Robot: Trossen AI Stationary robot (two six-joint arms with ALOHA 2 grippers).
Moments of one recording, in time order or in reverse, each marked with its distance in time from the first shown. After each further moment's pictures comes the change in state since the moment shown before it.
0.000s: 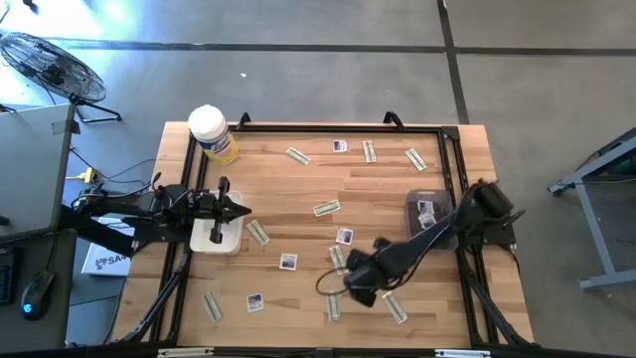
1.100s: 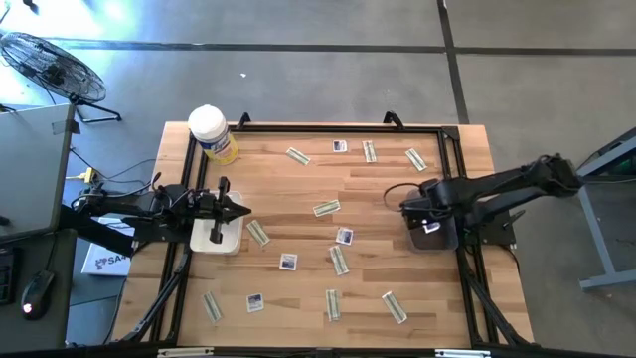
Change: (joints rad) left arm 0.000 0.000 0.000 0.000 0.000 0.000; right arm -0.374 -0.704 -0.560 -0.418 0.035 0.500
